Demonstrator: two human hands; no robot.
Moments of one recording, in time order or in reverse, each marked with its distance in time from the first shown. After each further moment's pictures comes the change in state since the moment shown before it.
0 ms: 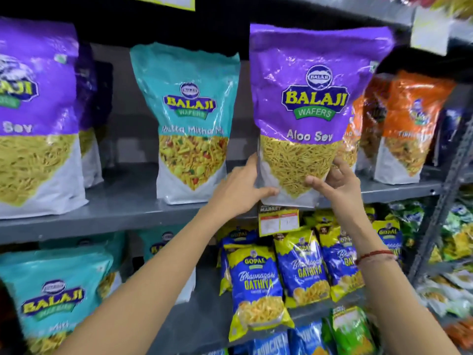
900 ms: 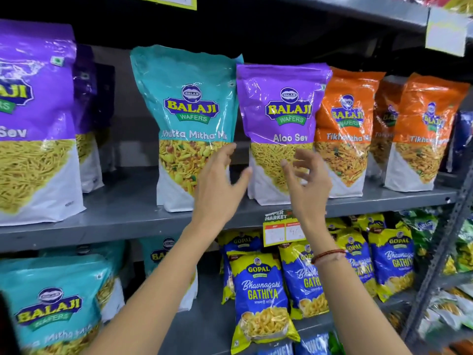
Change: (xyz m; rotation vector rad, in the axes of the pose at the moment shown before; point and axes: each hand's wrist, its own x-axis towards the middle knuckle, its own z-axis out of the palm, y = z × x) left_hand -0.013 -0.018 -0.013 -0.164 0.554 0.012; right_hand 0.015 0.010 0.077 -0.321 0.282 -0.241
